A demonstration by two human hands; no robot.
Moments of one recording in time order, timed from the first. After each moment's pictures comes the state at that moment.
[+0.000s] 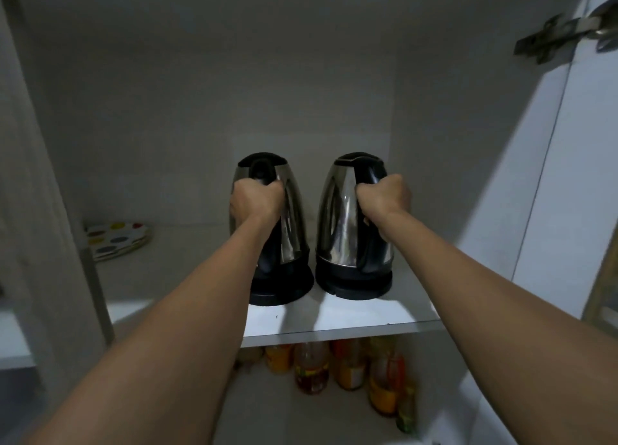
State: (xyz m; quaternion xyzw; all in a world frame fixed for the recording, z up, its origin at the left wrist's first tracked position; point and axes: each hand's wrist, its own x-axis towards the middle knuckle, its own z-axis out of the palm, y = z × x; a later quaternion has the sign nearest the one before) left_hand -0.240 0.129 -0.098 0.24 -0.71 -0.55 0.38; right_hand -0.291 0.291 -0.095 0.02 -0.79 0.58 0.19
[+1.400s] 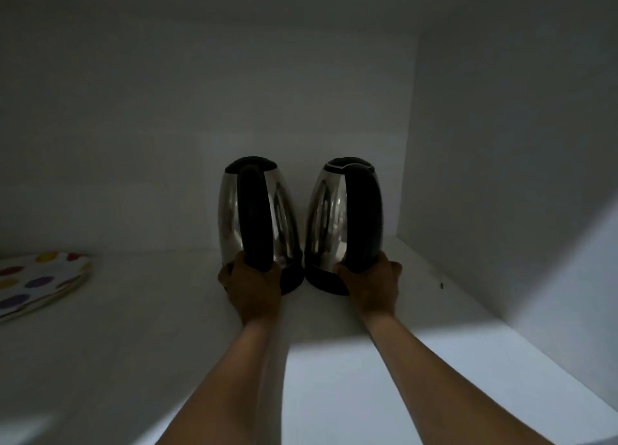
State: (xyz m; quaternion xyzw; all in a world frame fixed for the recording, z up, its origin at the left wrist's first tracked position) left_hand -0.409 0.067 -0.230 0.28 -0.71 -0.51 0.40; right_hand -0.446 0.226 -0.226 -0.02 -0.82 0.54 0.18
